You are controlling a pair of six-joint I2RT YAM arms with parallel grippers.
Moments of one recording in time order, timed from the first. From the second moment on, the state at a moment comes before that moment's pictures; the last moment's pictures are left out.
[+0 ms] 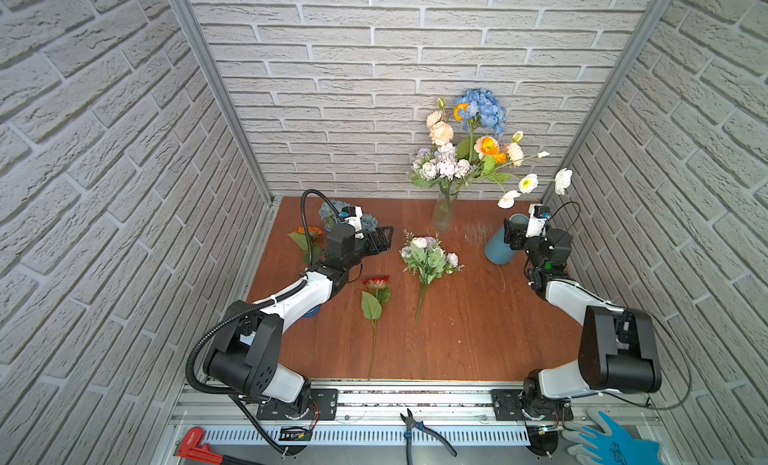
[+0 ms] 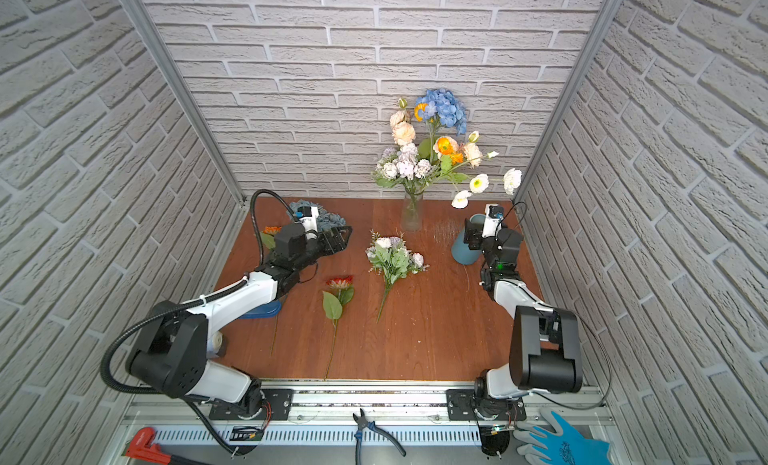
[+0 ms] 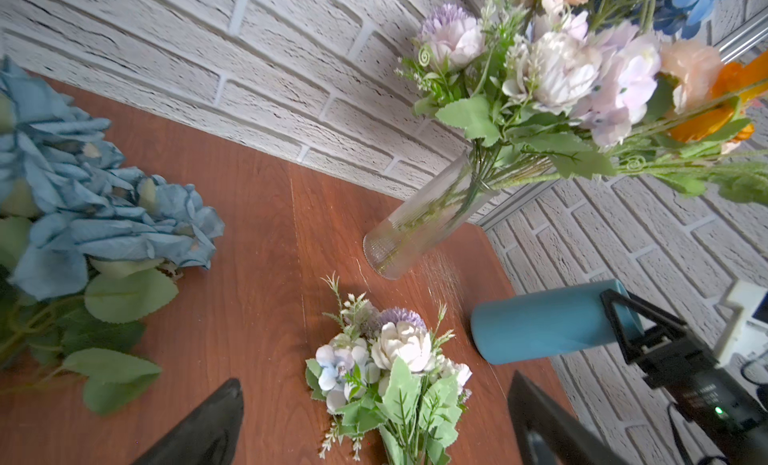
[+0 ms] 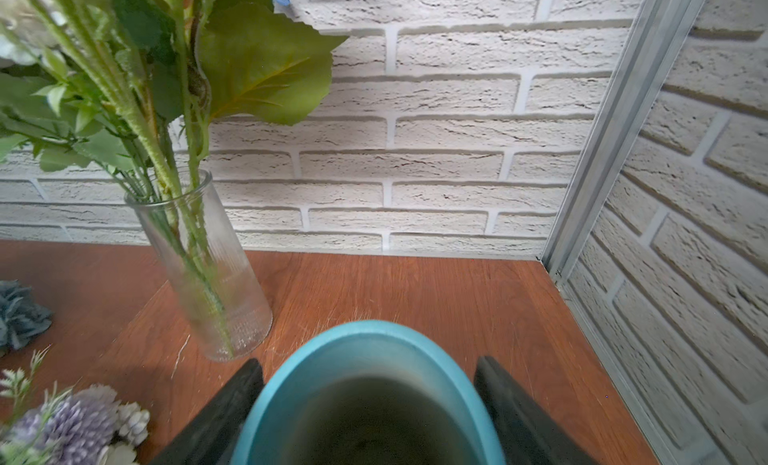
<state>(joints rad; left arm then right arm) -0.40 1.46 0.86 0.33 0.16 -0.60 -0.19 1.43 0.71 0.55 -0.19 0.03</state>
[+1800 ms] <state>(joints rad) -0.23 1.24 0.76 0.19 0.07 -0.58 0.52 1.01 0.68 -0.10 0.05 0.01</state>
